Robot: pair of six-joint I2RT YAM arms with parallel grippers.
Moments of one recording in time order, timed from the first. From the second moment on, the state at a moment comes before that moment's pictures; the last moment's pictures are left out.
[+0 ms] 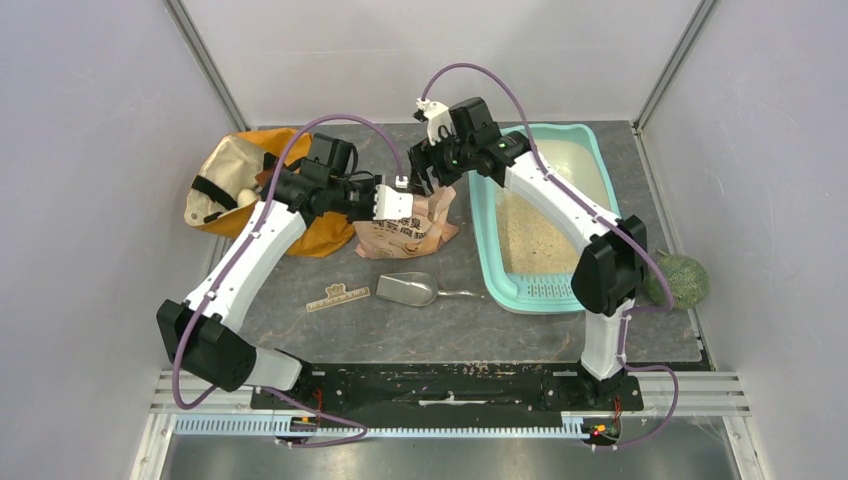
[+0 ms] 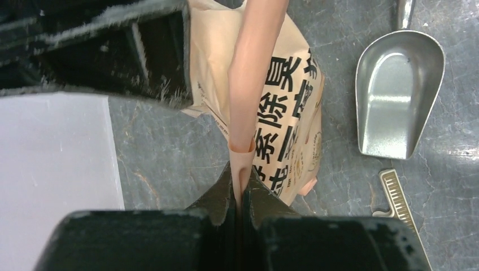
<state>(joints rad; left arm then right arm) -0.40 1.40 1.41 -0.89 0.52 1.26 0.58 1.95 1.87 -0.57 -0.40 0.04</state>
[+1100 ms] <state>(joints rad) -0.41 1.36 1.36 -0.80 0.51 1.29 0.56 2.04 2.02 -0.94 -0.34 0.12</state>
